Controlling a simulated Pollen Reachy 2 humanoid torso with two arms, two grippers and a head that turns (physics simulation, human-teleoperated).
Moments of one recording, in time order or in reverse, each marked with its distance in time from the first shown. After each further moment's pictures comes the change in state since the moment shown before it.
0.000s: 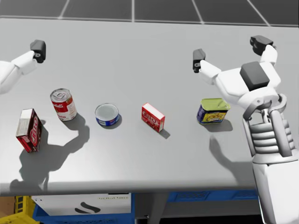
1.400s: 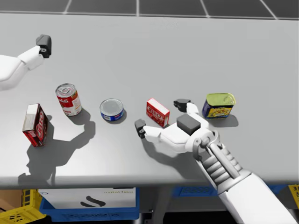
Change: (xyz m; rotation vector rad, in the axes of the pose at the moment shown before) left arm 0.001 -0.002 0.001 -0.002 -0.004 0.003; right arm -0.094 0.107 0.015 0.474 0.372 -0.165
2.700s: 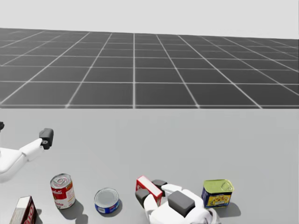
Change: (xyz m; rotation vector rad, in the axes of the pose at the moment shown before) left arm -0.001 0.000 0.000 0.010 -0.002 0.007; right arm 0.038 0.014 0.004 0.038 -0.059 0.021
